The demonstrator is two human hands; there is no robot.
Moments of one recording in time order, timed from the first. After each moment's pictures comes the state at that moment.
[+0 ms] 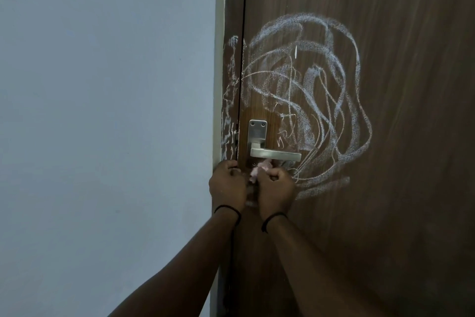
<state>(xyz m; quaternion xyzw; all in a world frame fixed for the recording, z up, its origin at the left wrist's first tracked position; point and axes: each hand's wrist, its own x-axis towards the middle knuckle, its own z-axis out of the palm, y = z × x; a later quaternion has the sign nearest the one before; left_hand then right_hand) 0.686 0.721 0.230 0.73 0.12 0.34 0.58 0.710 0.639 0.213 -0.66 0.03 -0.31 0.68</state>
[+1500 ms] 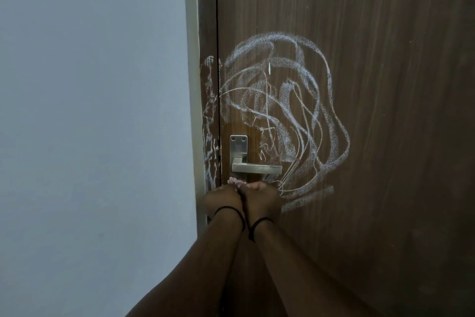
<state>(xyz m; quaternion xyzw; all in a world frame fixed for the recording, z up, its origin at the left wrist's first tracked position) 0.688 0.689 0.252 0.70 0.26 0.22 0.63 0.715 0.632 0.227 -0.73 0.09 -0.19 0.65</state>
